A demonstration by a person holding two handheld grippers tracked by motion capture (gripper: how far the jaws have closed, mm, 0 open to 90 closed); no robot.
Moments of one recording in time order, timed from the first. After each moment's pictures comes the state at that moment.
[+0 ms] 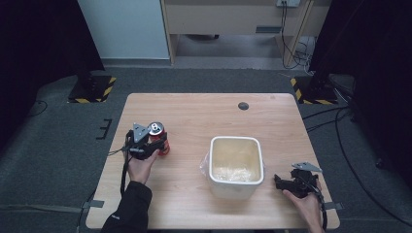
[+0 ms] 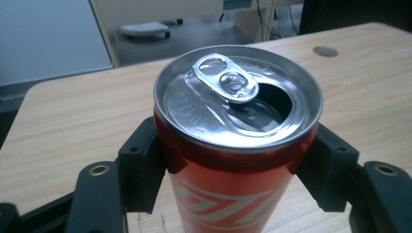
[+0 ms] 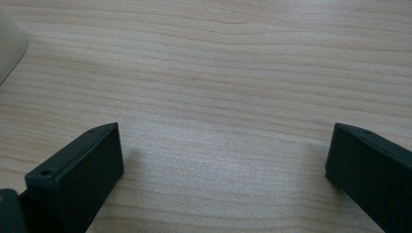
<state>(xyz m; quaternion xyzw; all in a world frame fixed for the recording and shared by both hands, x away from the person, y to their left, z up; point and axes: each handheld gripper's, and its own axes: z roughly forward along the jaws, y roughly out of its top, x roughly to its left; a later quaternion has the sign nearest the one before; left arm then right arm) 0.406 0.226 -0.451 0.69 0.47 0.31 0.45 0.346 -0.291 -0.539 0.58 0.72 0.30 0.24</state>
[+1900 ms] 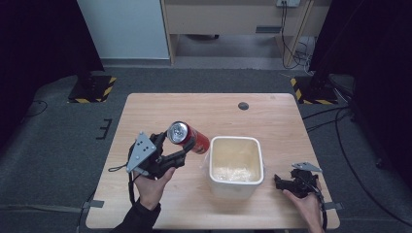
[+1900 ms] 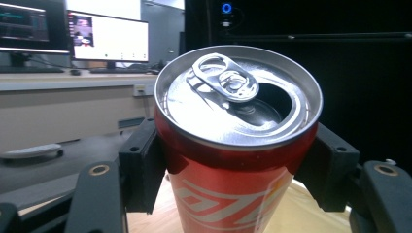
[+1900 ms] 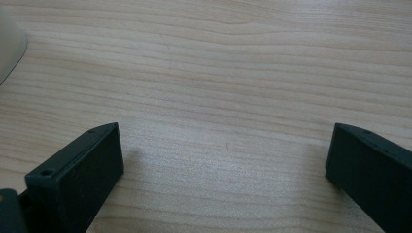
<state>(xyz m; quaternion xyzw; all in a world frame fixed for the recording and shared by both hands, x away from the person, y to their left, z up) 0.311 0.153 -0.357 0.63 0.29 0.26 0.67 0.346 -0.291 -0.539 0.58 0.72 0.30 0.24</state>
